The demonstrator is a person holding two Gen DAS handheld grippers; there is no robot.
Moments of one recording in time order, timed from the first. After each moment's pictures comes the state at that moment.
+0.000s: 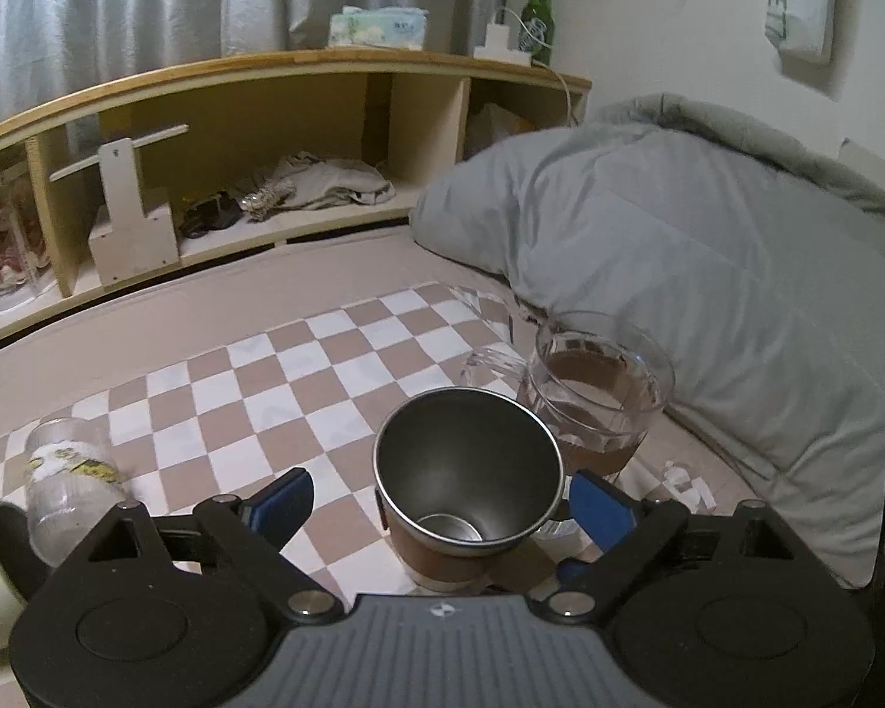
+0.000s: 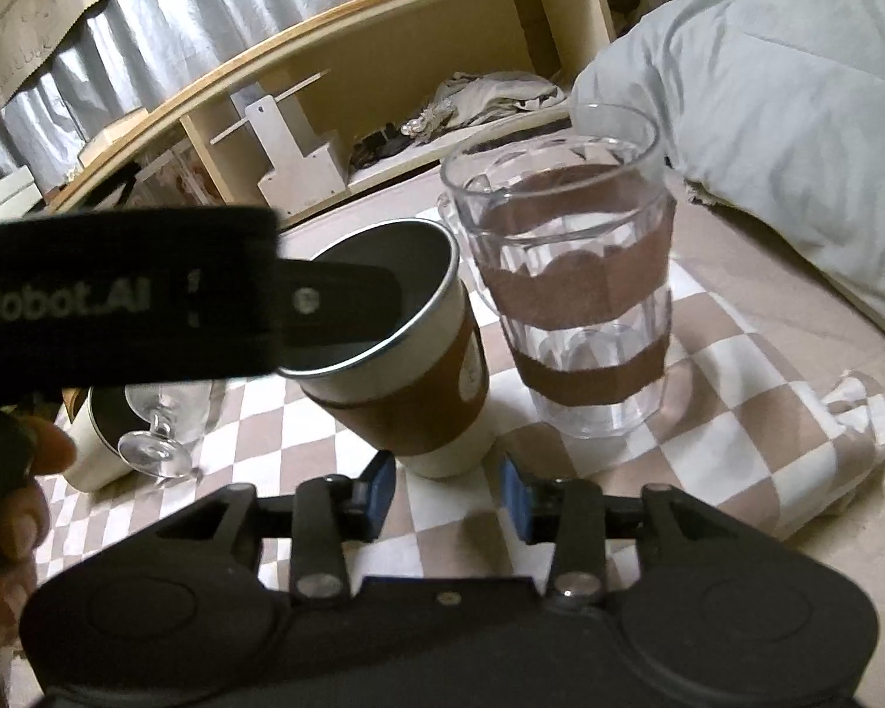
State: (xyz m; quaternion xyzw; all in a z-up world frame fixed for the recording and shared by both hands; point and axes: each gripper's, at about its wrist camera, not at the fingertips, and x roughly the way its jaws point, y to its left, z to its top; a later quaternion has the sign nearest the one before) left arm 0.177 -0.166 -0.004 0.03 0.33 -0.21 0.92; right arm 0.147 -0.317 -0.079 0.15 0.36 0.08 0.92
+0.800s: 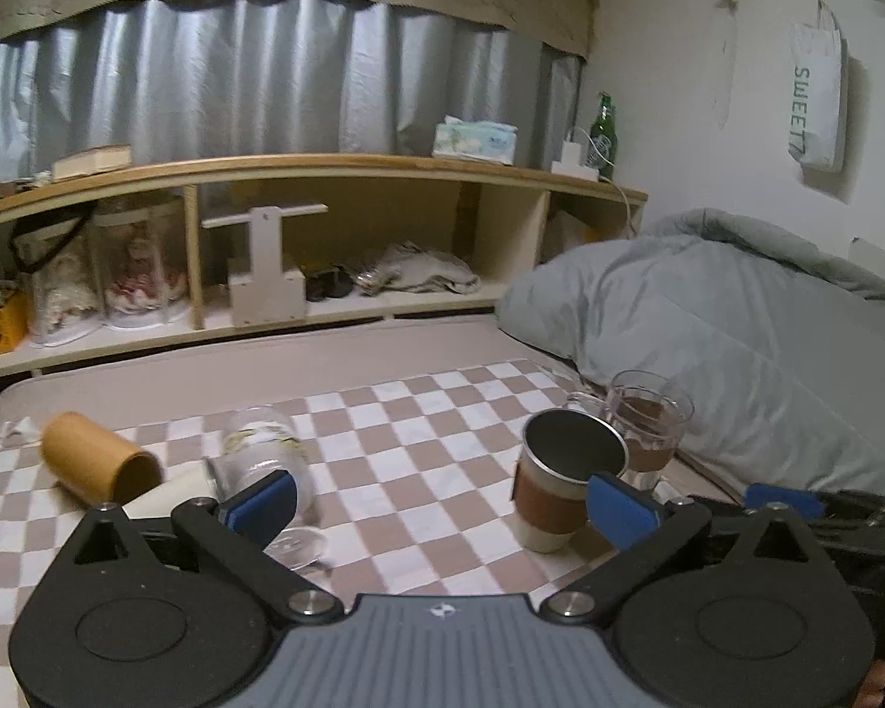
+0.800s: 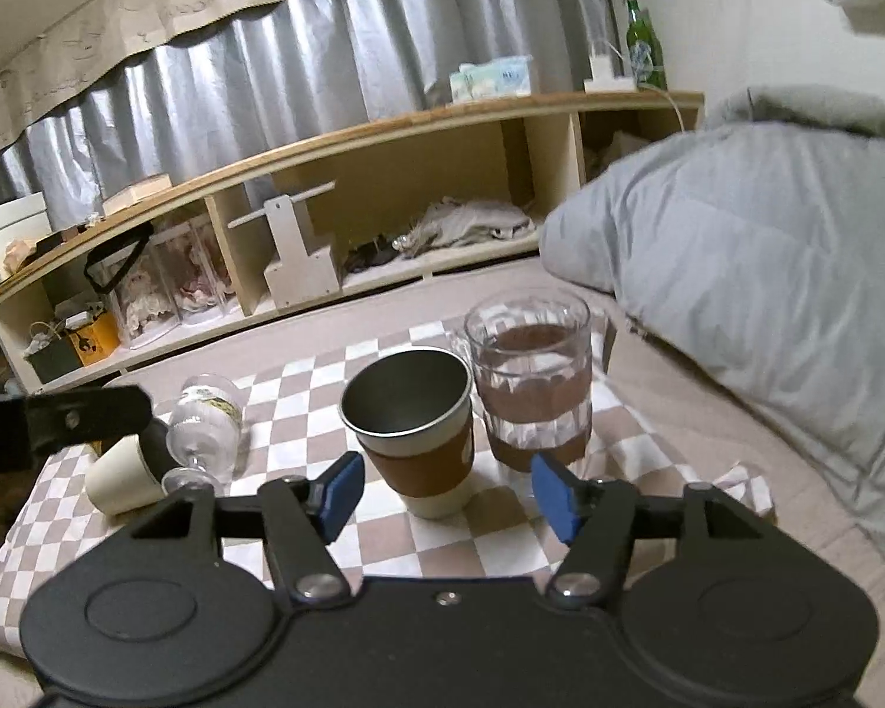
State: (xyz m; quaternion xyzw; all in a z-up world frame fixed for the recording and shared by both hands) left arm 0.068 -0.055 0.034 -0.01 0.24 -0.15 0.96; right arm 0.053 -0.305 -0.010 0.09 0.25 0.02 0.96
